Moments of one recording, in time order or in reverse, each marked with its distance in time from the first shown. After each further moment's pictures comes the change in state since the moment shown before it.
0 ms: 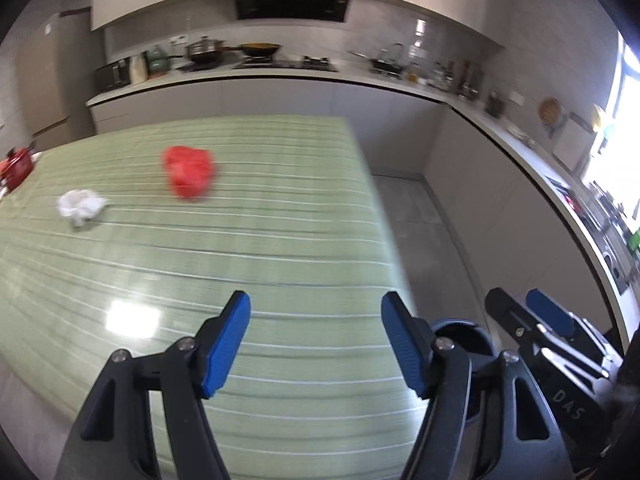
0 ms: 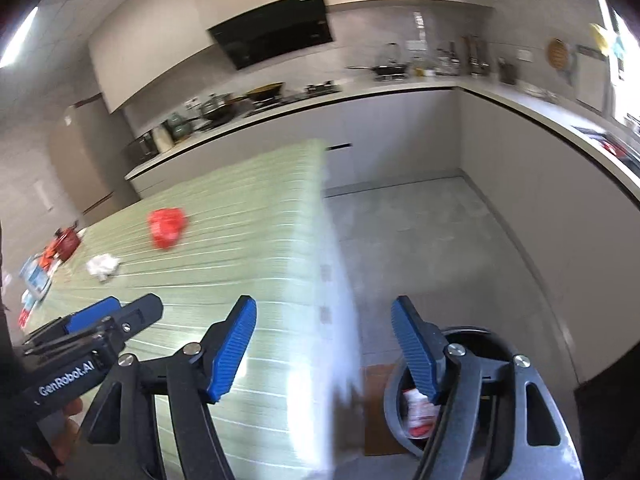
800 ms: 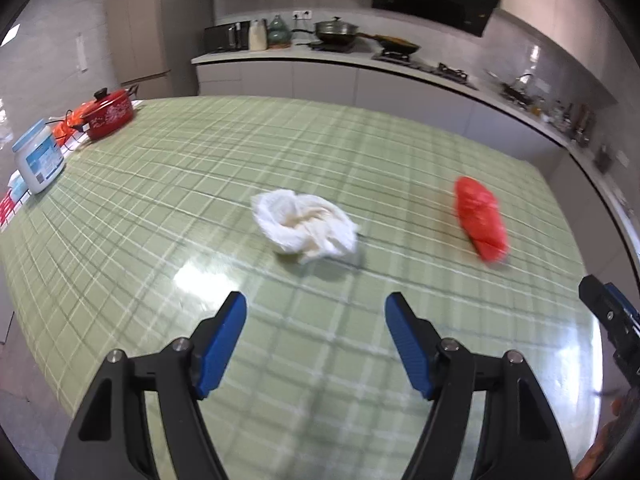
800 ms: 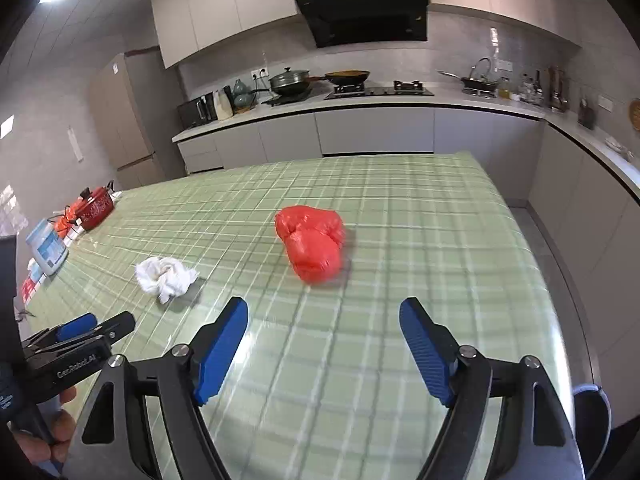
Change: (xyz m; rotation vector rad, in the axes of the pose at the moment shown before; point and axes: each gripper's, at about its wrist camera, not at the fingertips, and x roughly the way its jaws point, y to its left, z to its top) left arm 0.072 0.282 0.054 -0.209 0.038 0.270; right arm 0.151 0.271 0.042 -0.177 0.034 0.095
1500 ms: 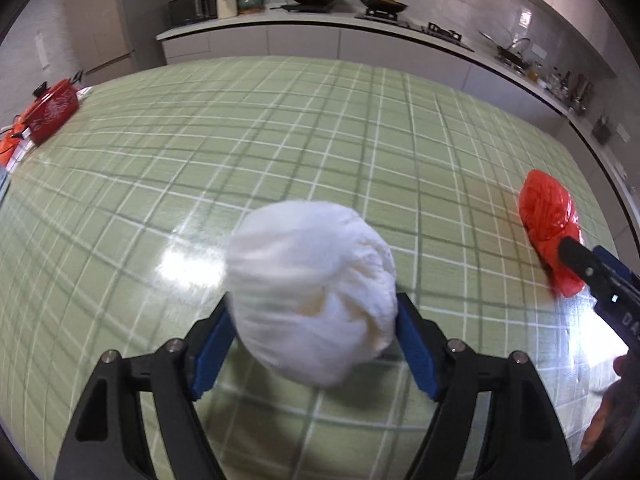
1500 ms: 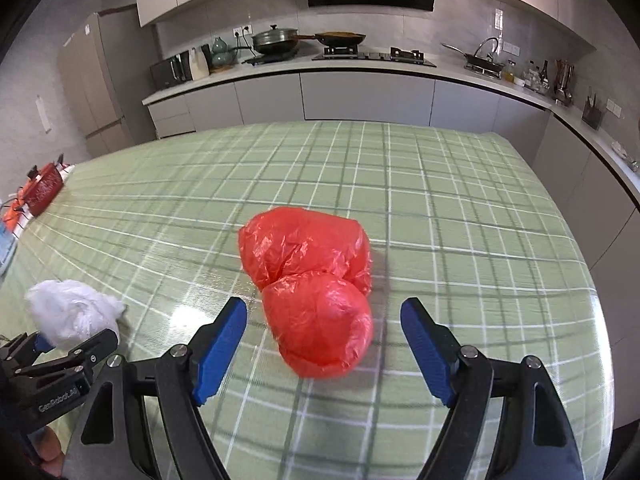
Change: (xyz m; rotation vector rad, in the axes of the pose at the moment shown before) left arm 0.101 -0.003 0.041 0.090 0.125 -0.071; right arm 0.152 0.021 0.041 -0.032 0.134 -0.109
